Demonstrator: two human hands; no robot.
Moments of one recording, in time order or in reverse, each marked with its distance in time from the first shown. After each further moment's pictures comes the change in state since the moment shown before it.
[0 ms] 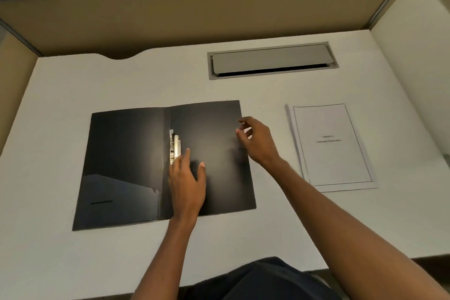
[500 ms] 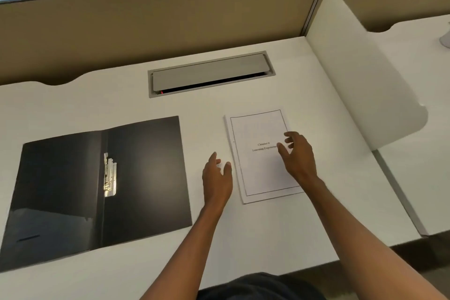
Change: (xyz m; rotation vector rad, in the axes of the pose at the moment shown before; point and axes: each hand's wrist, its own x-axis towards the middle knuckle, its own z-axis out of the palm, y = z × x) left_hand -0.055 0.174 0.172 -0.301 -0.296 -0.132; right_hand -0.047 0.180 -0.213 -0.098 0.278 0.271
